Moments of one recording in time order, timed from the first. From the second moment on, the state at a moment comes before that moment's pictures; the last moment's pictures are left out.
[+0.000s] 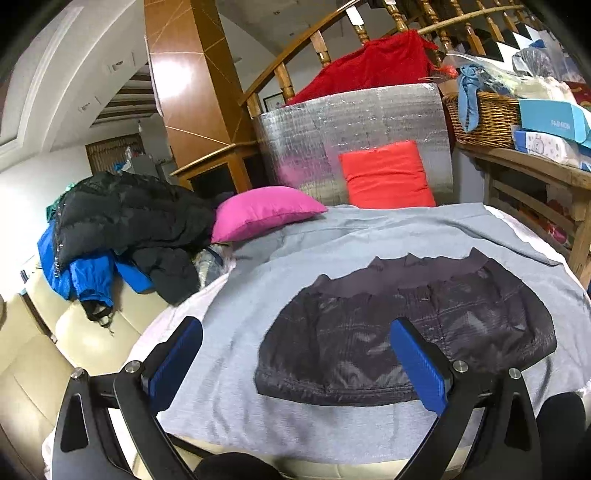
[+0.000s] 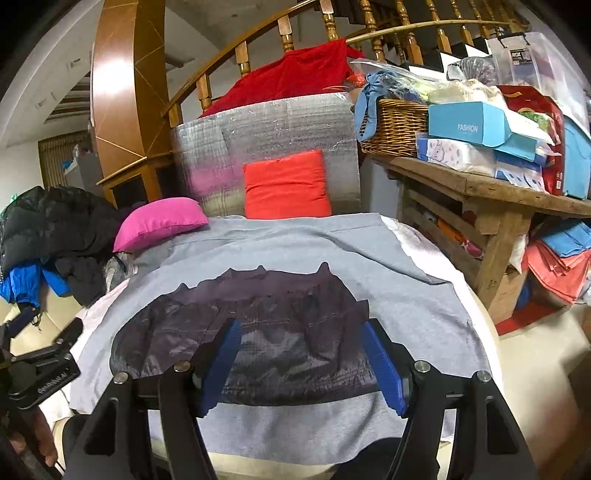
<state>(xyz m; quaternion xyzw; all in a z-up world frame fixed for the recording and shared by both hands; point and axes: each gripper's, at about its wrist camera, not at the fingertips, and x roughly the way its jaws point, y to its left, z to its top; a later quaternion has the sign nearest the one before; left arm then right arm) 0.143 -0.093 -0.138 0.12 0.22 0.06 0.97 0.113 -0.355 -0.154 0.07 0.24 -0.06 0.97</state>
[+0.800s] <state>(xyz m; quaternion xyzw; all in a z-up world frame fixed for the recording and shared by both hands) 0.088 -0.042 -0.081 0.09 0.16 0.09 0.98 0.071 -0.287 -0.116 0.04 0.21 -0.03 0.98</state>
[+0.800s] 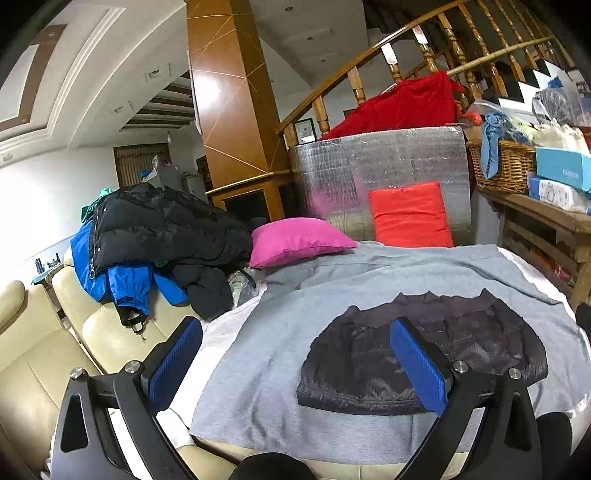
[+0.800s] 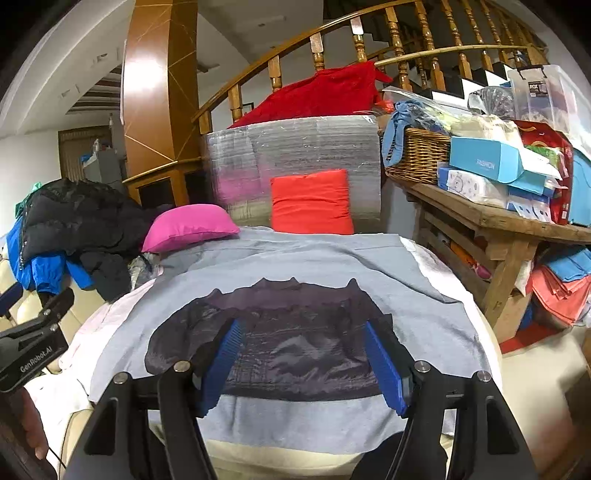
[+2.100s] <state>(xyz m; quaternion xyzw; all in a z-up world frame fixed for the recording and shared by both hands) 0.061 -0.020 -0.061 0.08 0.13 0.08 0.98 0.042 -0.242 -0.095 0.02 0.20 -0.06 0.98</state>
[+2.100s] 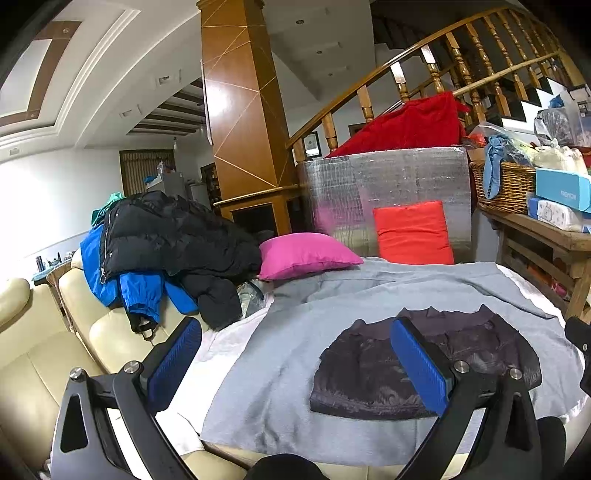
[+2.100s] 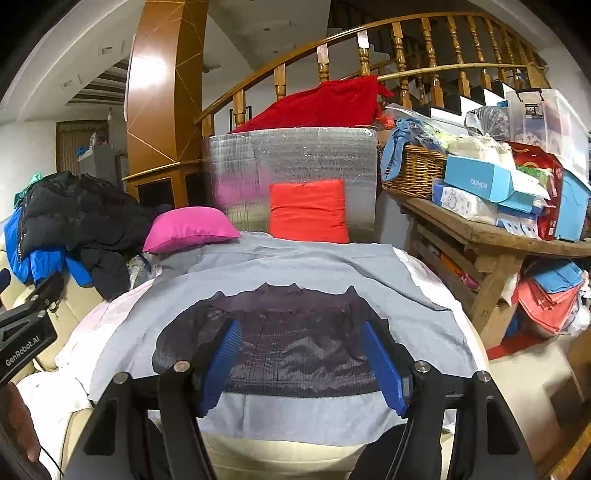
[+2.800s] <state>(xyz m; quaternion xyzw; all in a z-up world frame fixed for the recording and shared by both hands) 0.061 -0.022 -0.063 0.07 0.14 0.08 0.98 0.044 -0.235 -0.093 0.02 0.20 -0.07 0.98</state>
